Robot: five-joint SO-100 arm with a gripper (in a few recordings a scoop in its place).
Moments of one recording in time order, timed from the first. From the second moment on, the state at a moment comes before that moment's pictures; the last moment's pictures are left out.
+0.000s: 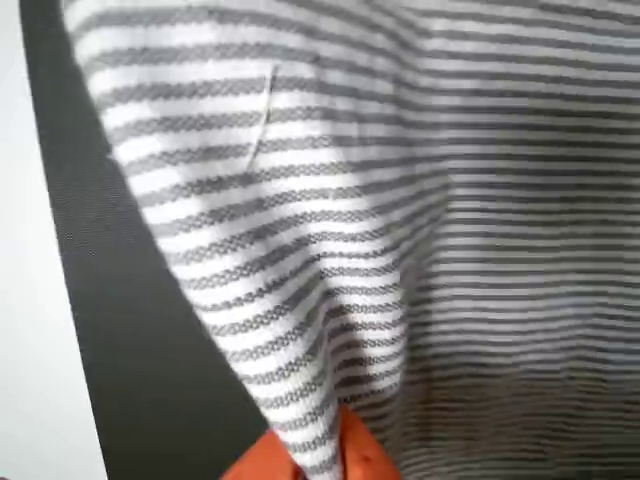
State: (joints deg) arm -29.5 77.8 70.4 87.4 -62.1
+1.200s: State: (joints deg) arm 30.9 84.1 88.1 72.0 -104.2
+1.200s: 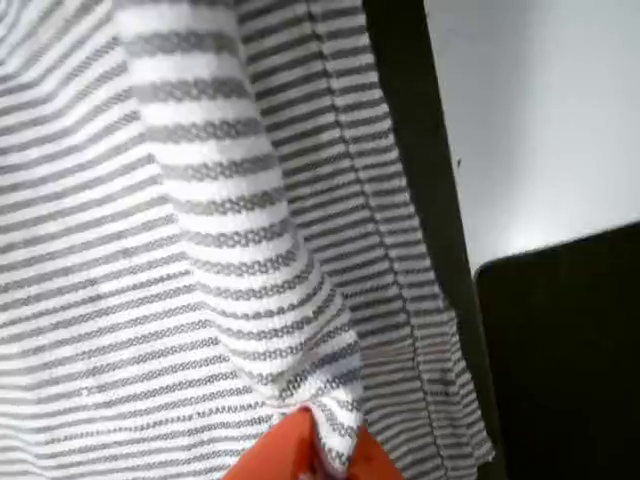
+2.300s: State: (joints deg) arm 17.8 114.3 127.8 63.5 -98.3
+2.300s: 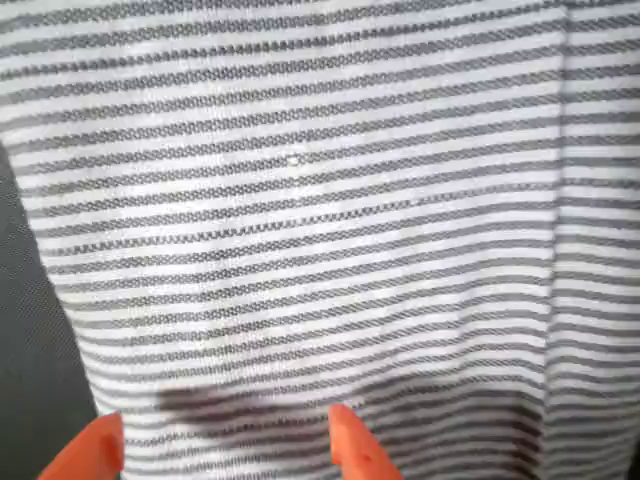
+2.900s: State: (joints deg) arm 11.5 107.3 135.4 48.6 -96.6
